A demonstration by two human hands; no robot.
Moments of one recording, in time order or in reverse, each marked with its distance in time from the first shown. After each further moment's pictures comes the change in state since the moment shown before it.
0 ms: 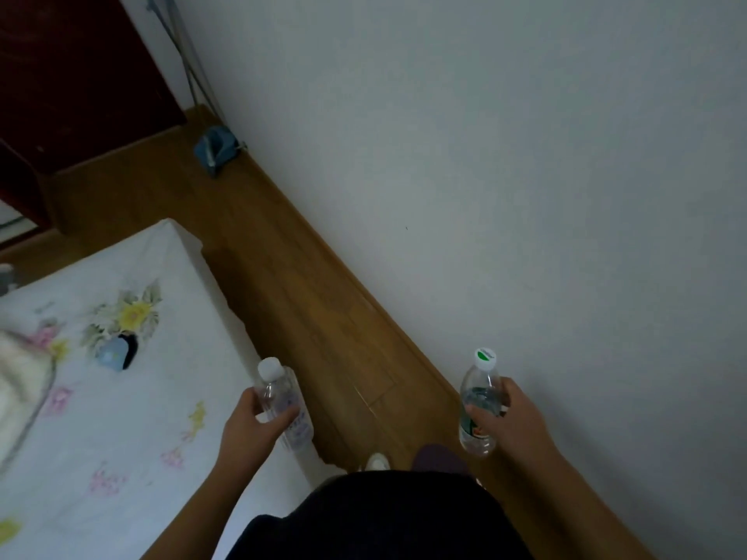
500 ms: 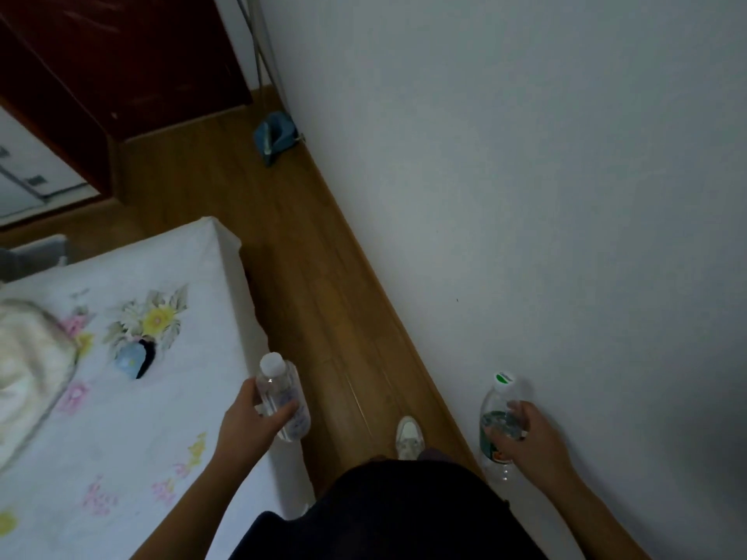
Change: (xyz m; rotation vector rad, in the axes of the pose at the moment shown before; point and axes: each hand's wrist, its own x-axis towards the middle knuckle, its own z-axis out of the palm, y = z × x) left_hand 0.152 0.086 -0.004 0.016 0.151 -0.111; right_hand 0.210 -0.086 -0.016 -0.045 -0.148 0.023
